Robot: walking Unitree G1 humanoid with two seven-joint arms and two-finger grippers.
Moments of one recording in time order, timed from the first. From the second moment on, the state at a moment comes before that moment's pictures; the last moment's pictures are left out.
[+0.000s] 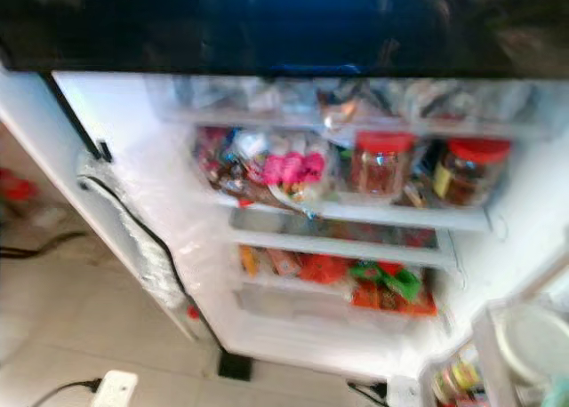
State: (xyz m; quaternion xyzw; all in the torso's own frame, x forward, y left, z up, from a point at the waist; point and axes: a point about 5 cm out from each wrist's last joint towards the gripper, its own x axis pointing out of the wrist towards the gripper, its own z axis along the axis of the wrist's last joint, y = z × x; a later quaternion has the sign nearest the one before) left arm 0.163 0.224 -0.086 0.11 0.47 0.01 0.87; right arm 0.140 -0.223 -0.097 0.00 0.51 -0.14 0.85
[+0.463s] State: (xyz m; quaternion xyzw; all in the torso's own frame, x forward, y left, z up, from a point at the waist) left arm 0.162 0.226 -0.086 0.11 0.48 0.01 0.87; right arm 0.143 -0.228 -0.095 0.00 0.51 -0.14 0.85
